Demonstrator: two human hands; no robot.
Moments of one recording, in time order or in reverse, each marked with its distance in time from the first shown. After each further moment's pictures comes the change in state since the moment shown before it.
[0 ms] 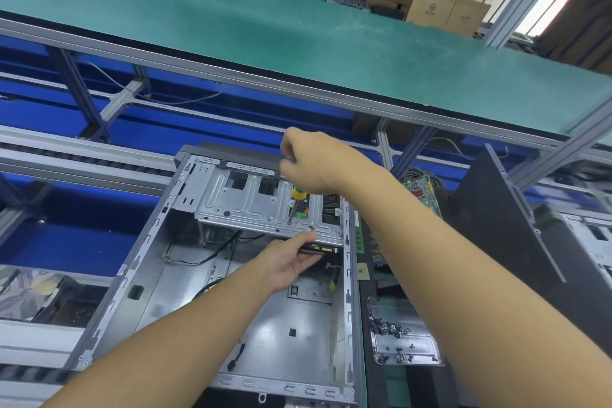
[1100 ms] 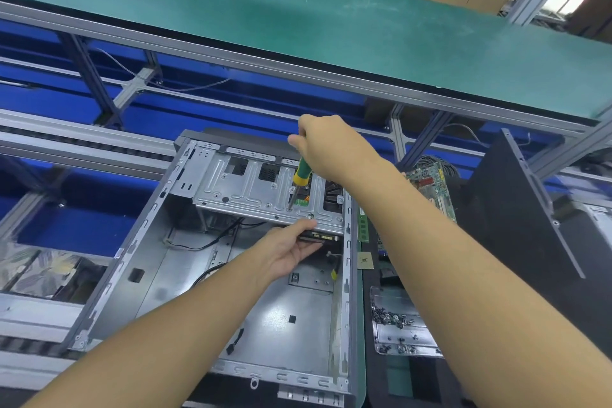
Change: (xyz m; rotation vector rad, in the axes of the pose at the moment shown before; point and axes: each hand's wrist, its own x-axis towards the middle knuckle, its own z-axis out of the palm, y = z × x) left_hand 0.006 -0.003 0.000 -0.047 0.057 -0.007; right_hand 0.007 0.027 0.014 0.039 0.124 0.033
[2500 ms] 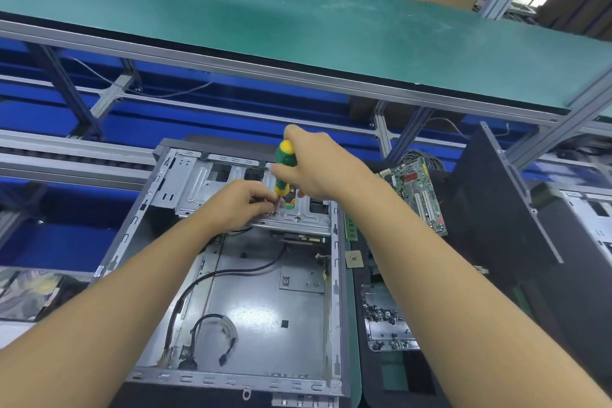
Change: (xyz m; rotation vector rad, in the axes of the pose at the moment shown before) left_hand -0.019 0.101 -0.020 1.417 -0.158 0.701; right_hand -0.023 0.003 0.000 0.169 -0.067 0.044
